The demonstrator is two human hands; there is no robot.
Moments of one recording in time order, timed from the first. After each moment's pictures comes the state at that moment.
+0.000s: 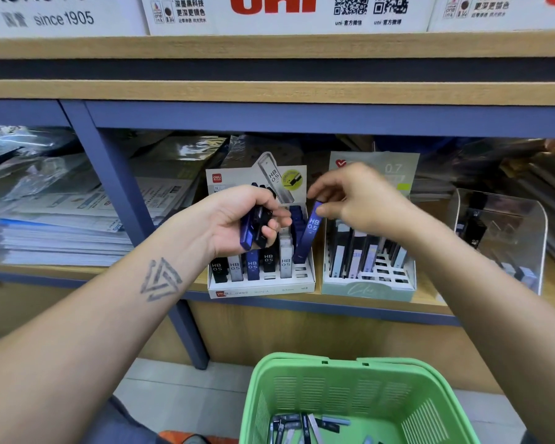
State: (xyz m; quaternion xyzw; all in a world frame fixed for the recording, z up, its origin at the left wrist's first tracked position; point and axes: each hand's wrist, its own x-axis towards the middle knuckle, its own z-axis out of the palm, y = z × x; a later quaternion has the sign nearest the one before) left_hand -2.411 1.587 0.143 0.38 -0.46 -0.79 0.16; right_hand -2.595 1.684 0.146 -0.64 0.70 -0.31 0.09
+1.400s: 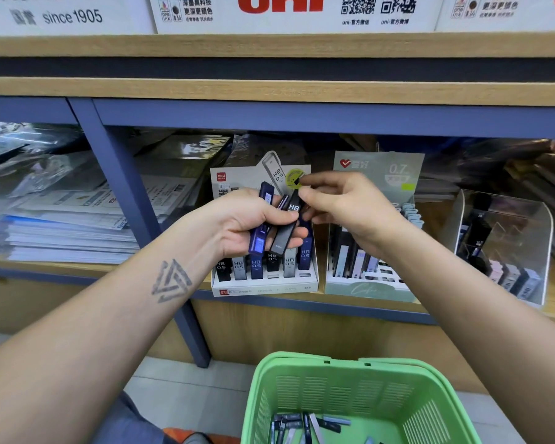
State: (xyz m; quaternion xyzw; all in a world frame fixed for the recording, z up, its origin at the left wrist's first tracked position) left_hand -2.411 1.598 0.142 0.34 -0.54 -0.76 0.15; right_hand -2.569 1.677 0.128 -0.47 0.63 -0.54 0.30
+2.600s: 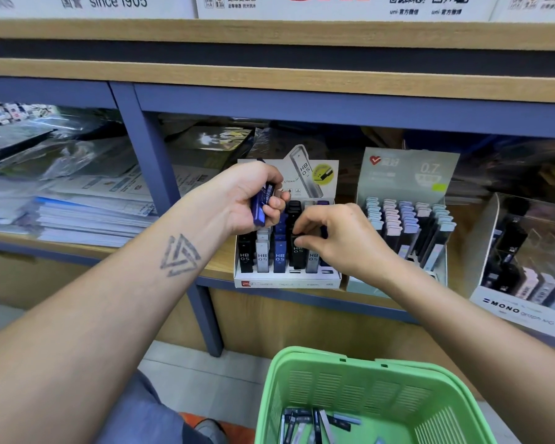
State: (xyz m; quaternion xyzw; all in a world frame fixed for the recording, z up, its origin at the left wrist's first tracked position) left_hand -2.394 1.566 0.152 0.40 -0.47 -0.76 0.21; right_hand -2.535 1.675 0.092 -0.67 0.65 -0.34 0.08
